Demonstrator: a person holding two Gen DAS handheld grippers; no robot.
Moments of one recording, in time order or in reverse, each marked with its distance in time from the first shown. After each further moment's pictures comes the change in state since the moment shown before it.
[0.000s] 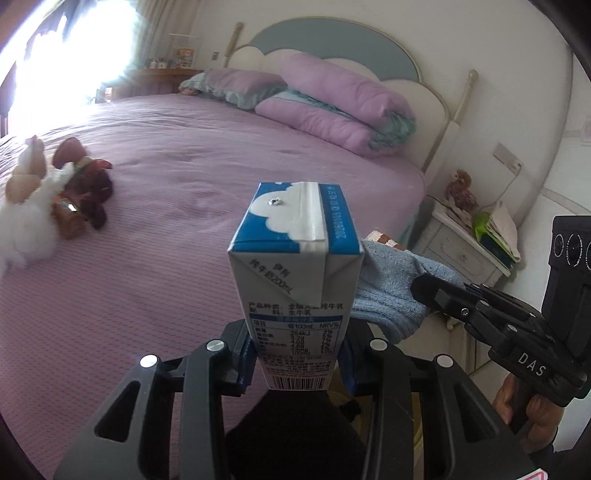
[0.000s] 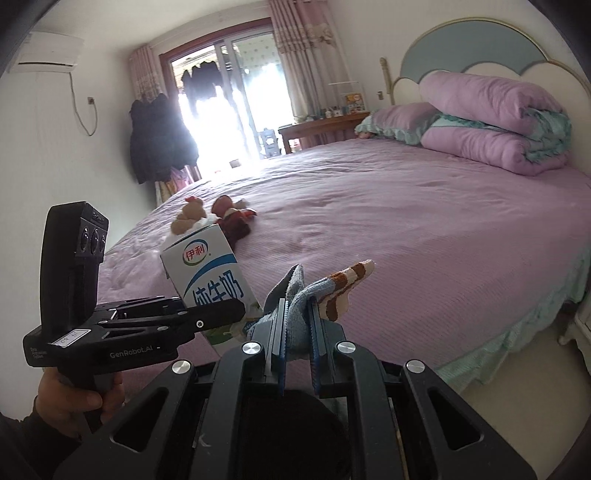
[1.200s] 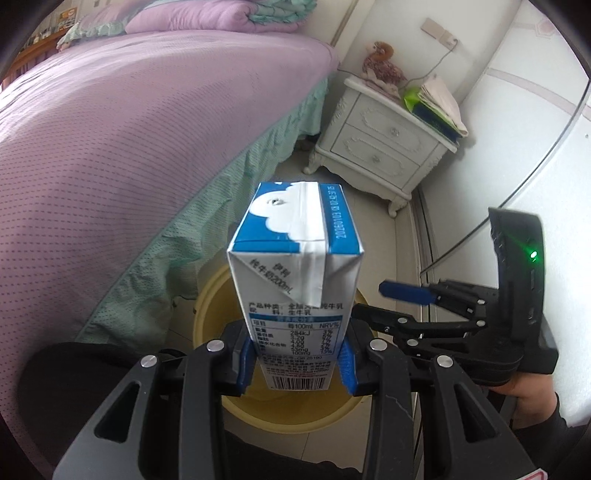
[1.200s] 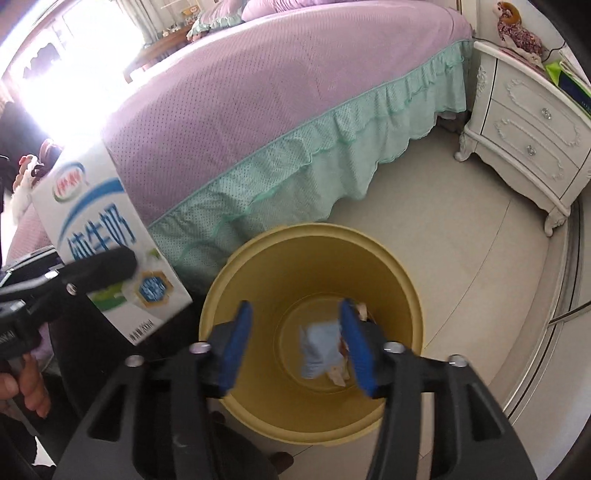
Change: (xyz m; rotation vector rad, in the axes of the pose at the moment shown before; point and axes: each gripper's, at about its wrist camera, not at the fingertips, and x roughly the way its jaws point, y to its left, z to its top) left arm 0.142 -0.139 -0.082 0.223 0.386 -0.247; right arm -0.029 -0.157 -0.158 0.359 0.375 -0.364
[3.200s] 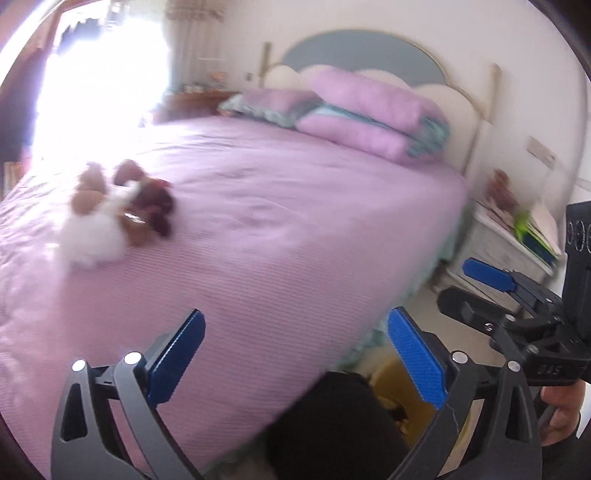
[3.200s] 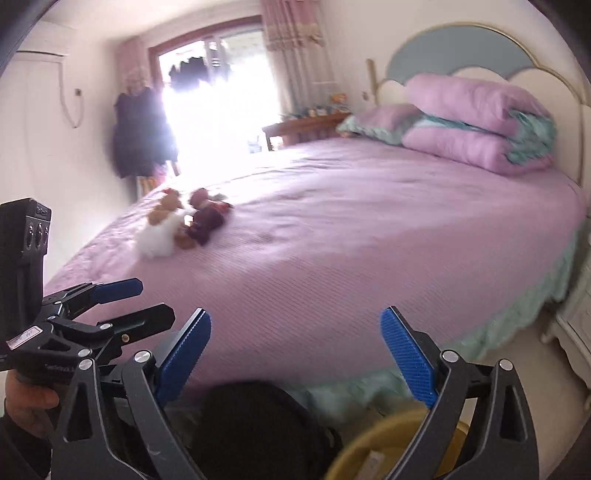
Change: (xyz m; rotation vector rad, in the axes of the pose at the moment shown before) left arm -0.228 0.100 -0.040 -0.251 -0.449 0.522; right arm -0.076 0.212 0.083 -0.423 -0.425 0.360
